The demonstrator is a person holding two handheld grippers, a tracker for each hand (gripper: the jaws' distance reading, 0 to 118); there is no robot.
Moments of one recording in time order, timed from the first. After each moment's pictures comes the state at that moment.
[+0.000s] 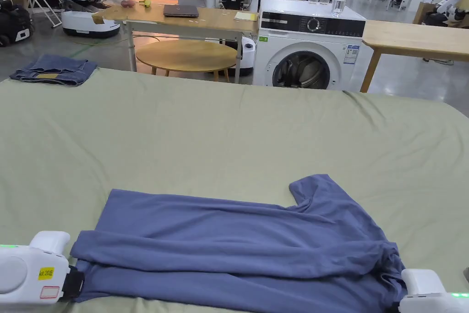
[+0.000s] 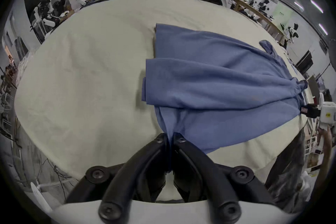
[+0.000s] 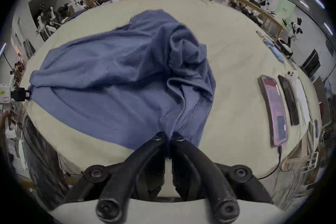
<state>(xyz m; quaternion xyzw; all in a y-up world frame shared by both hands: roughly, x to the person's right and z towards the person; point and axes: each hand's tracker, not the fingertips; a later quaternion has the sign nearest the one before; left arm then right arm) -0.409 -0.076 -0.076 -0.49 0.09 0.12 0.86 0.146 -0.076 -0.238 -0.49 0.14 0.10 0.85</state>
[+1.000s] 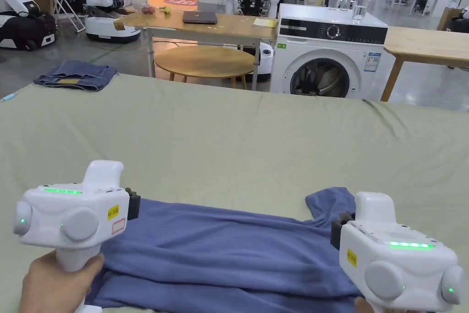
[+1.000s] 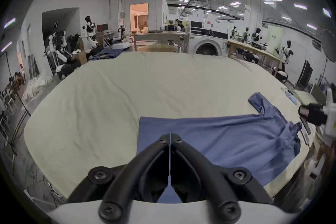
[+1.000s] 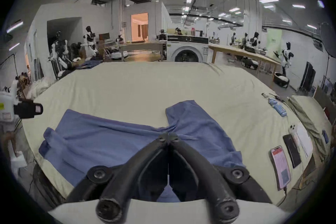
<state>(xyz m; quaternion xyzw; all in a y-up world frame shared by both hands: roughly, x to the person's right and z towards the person) -0.379 0.011 -0.156 -0.30 0.14 0.07 0.94 0.014 0.008 -0.257 -0.26 0.17 0.05 0.95</state>
